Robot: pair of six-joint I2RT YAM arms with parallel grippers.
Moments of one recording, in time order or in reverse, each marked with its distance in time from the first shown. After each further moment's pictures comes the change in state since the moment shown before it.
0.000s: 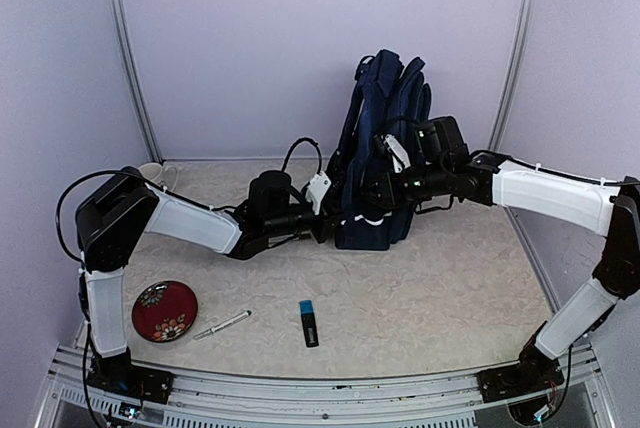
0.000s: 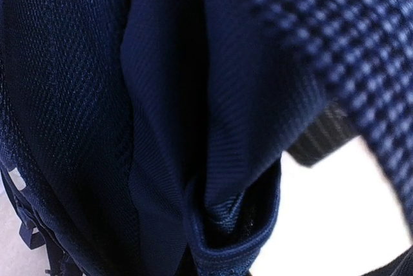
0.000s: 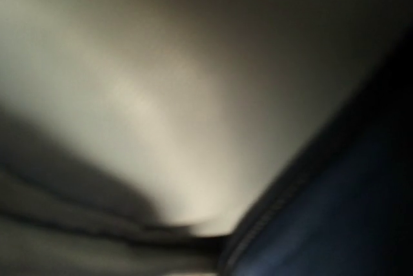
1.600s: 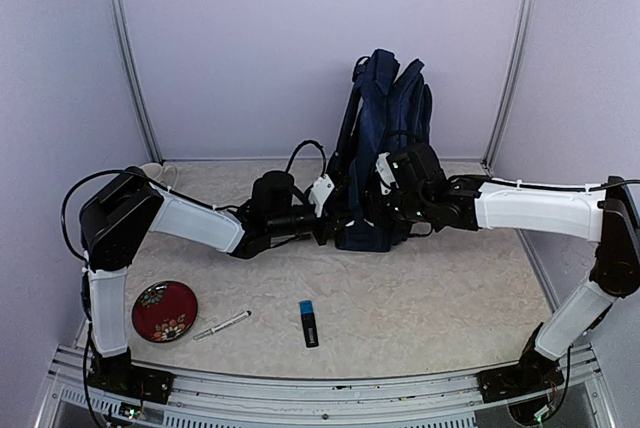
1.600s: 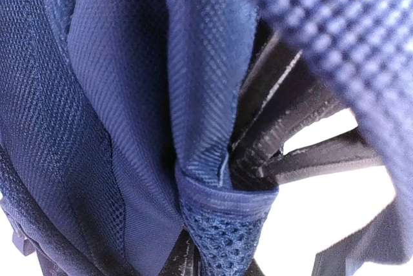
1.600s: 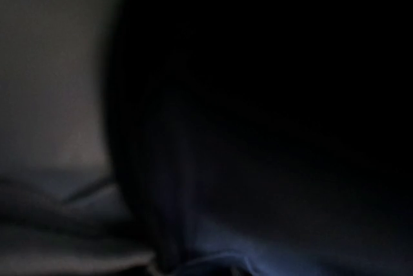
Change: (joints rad) left arm 0.011 0.026 0.027 -0.026 0.044 0.032; right arm 0.149 0.034 -0.078 0.054 0.564 0.000
